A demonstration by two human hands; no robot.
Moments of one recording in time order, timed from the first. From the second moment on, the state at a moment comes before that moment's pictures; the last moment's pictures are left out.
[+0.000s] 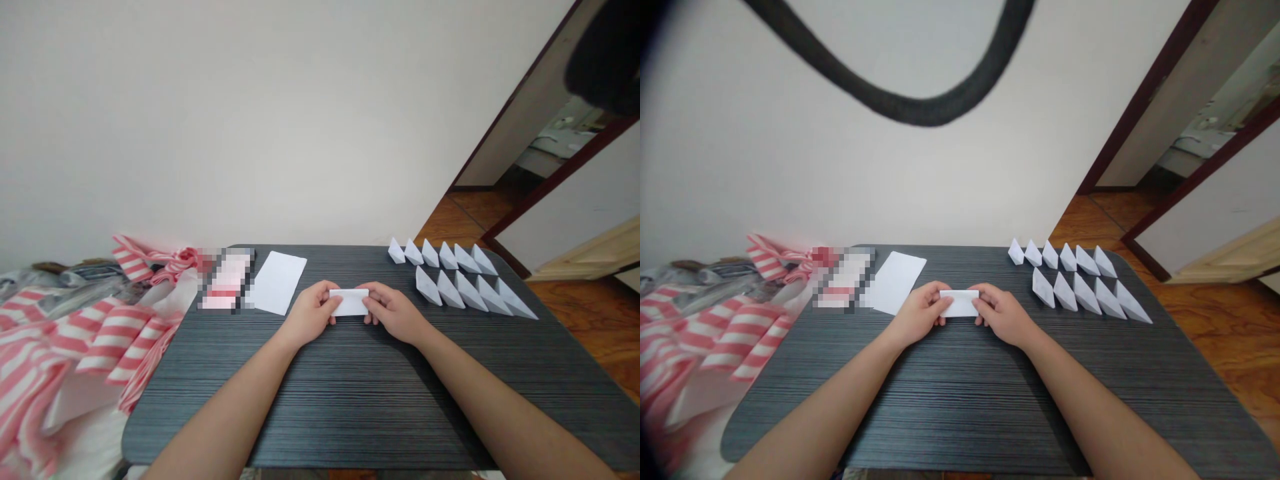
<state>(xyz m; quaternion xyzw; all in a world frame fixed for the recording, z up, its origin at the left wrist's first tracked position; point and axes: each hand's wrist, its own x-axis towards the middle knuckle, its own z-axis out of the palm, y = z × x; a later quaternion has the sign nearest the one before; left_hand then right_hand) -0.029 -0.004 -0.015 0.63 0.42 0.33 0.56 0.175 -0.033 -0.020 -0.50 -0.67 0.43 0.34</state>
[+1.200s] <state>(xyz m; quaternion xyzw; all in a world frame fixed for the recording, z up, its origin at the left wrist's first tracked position) -0.028 -0.002 -0.018 0.62 0.40 0.34 0.58 0.177 -0.031 -0.021 -0.48 -0.66 0.46 0.35</state>
